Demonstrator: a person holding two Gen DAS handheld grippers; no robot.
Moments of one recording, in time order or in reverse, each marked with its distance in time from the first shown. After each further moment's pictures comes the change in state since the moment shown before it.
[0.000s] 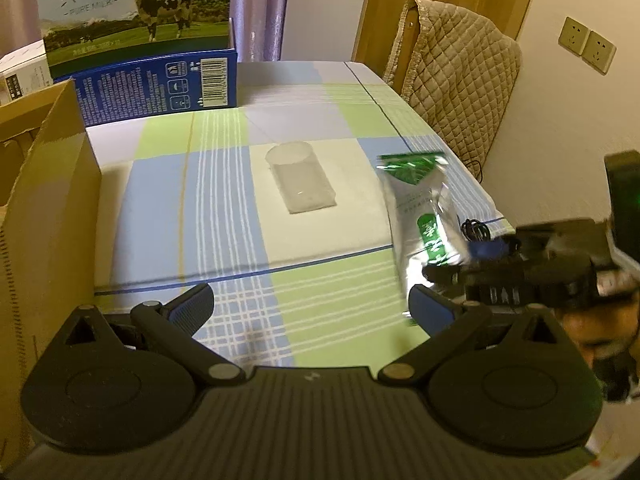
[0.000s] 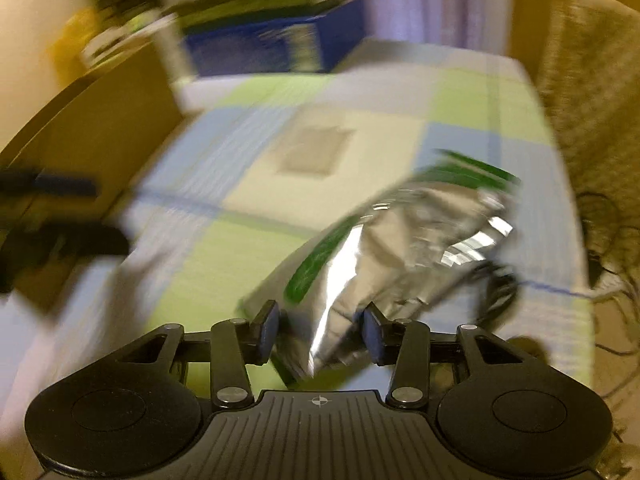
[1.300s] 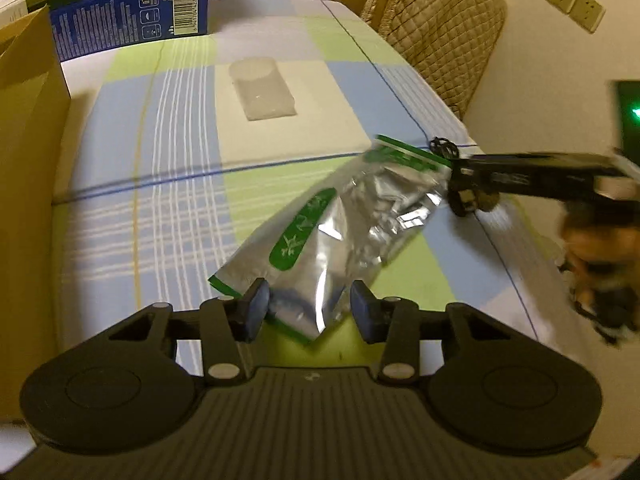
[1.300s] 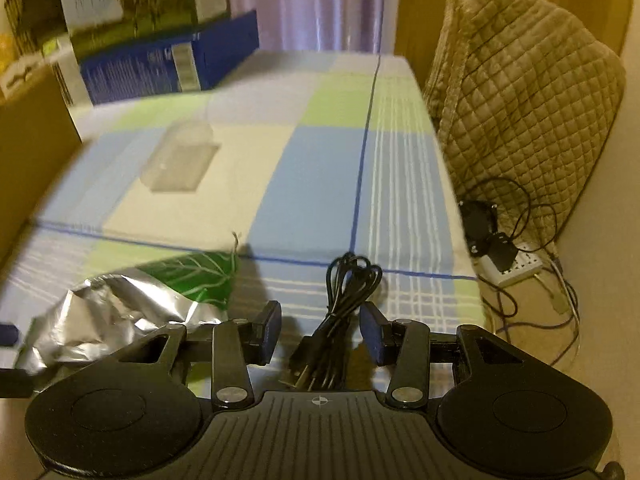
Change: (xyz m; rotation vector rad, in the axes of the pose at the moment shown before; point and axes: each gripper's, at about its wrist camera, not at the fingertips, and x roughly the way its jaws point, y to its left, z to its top) left arm -0.001 -0.026 -0.051 -0.004 0.146 -0.058; right arm -0.001 -0.054 -0.004 0.132 -0.049 -0.274
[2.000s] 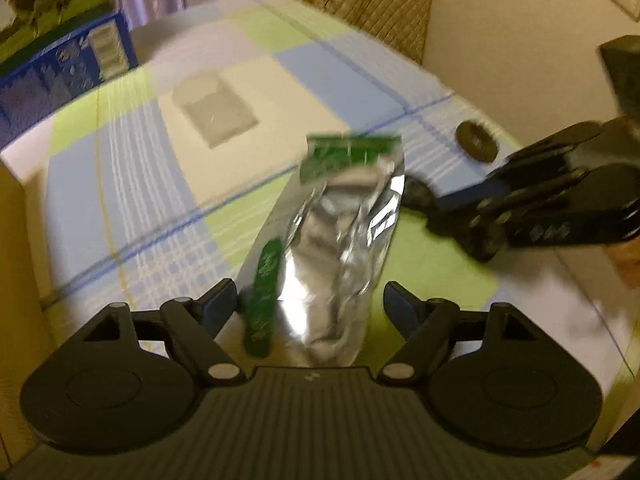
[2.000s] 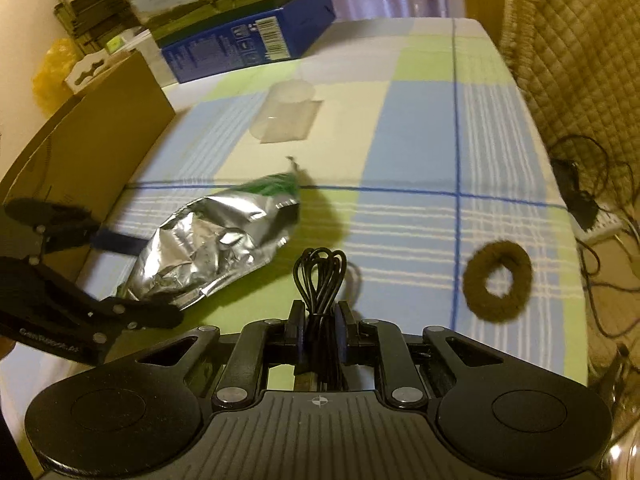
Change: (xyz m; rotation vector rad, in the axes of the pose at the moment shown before) left arm 0.036 0.002 0.025 0.300 0.076 -0.010; right arm -0.029 0.016 -0.033 0.031 0.078 0.271
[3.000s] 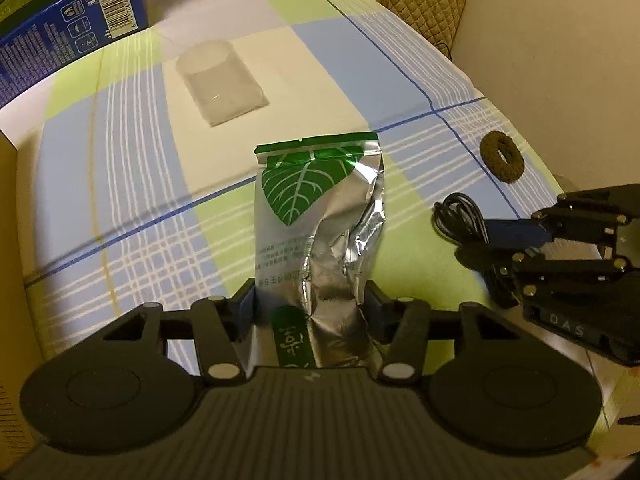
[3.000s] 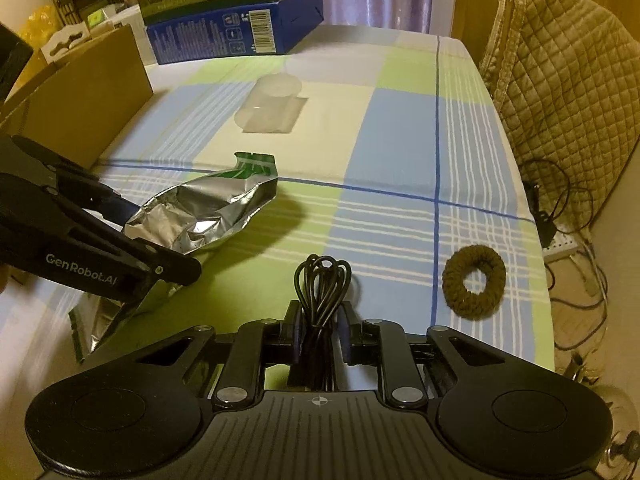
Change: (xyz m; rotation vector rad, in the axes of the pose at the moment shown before) left arm 0.022 0.000 0.025 -0.113 0.081 0.004; right arm 0.005 0.026 -0.009 -0.087 -0.011 -0.175
